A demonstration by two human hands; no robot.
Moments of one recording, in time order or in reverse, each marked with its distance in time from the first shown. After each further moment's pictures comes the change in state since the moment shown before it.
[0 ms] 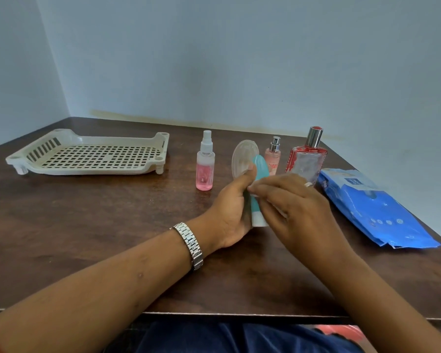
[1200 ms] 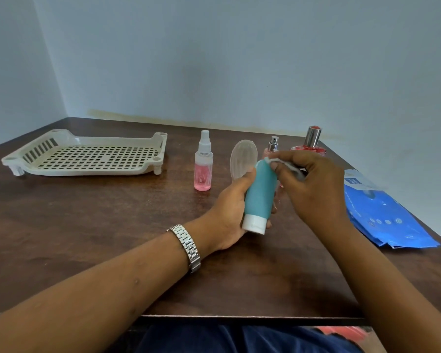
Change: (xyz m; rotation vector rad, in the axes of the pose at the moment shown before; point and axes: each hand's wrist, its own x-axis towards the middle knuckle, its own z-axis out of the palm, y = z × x) left_hand 0.002 -0.004 0.002 0.187 0.095 0.041; right_hand 0.028 0.024 0.000 0.294 0.169 0.453
